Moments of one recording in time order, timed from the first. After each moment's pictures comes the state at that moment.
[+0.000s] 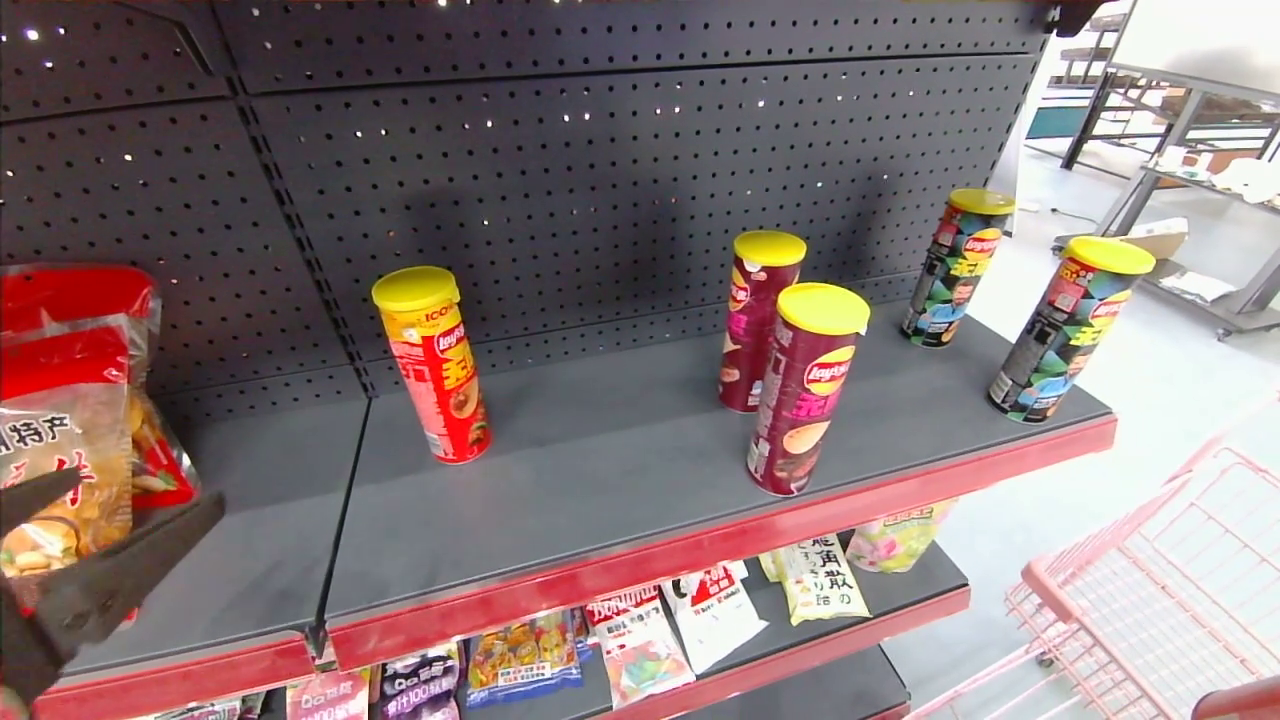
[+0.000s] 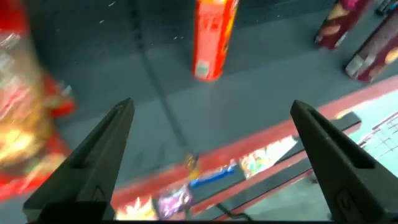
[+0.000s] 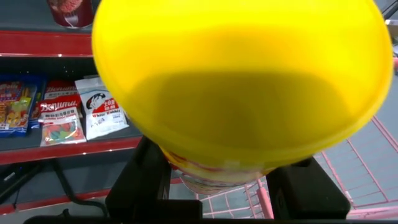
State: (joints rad) left arm -0.33 0.85 -0.48 -0.16 0.14 -0.09; right arm 0.26 0.25 -0.28 0.18 -0.28 -0.19
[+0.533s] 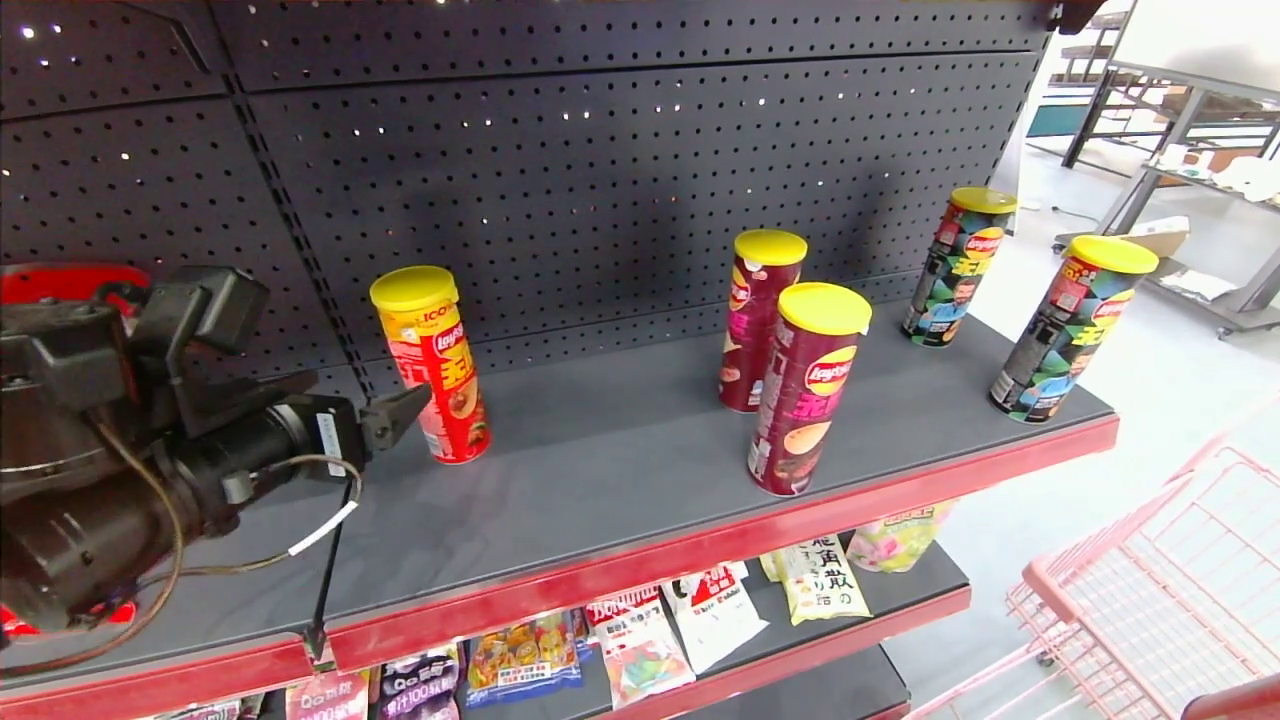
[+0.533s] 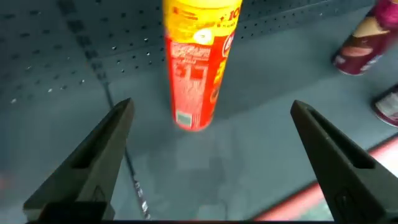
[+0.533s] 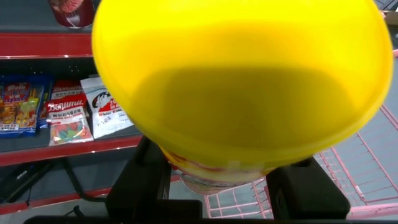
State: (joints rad) left arm -0.33 1.43 -0.54 -0.67 0.13 -0.07; right arm 0.26 0.28 -0.28 0.18 -0.28 -0.14
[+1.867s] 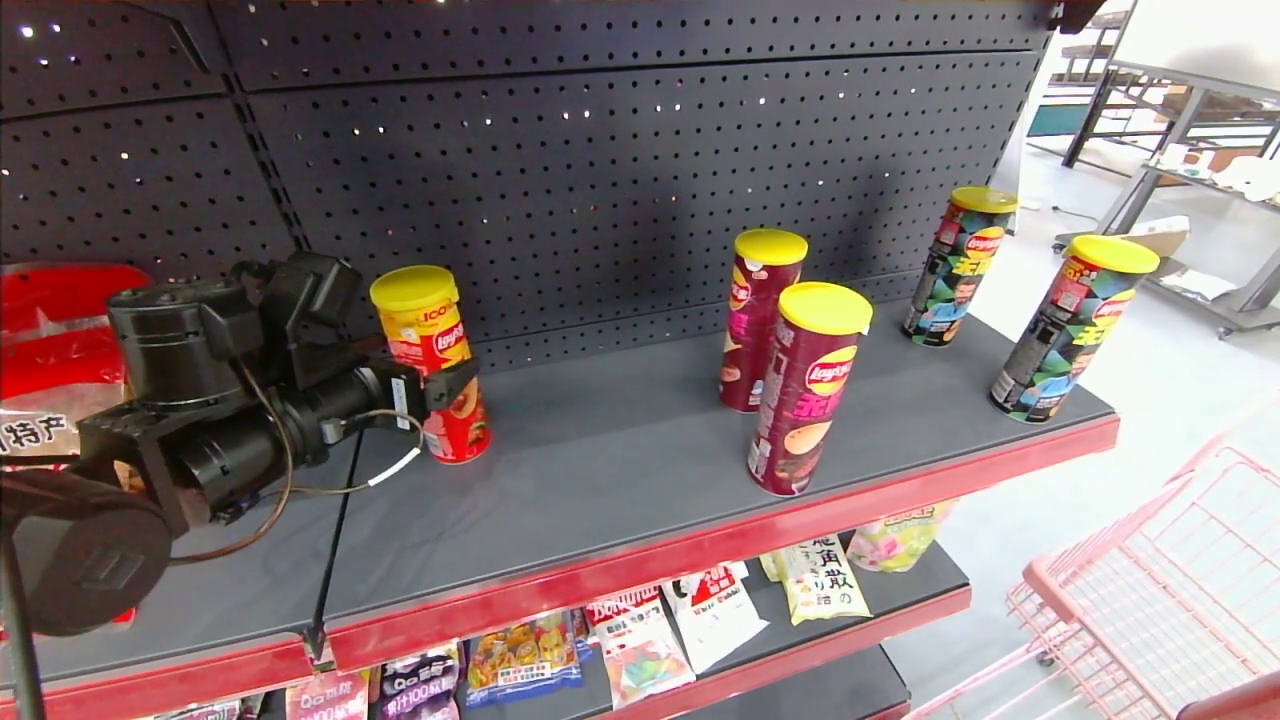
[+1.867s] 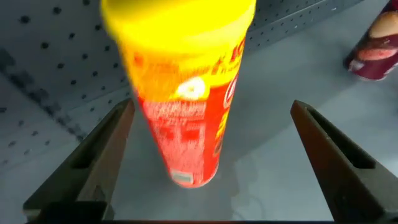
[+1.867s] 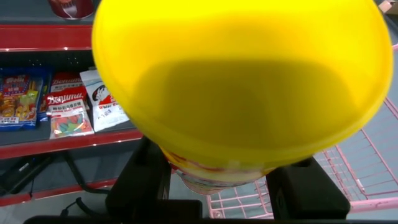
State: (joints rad) left arm -0.24 1.70 -0.65 -0.88 -0.07 0.04; right arm 0.26 0.32 -0.28 0.18 -0.28 -0.13
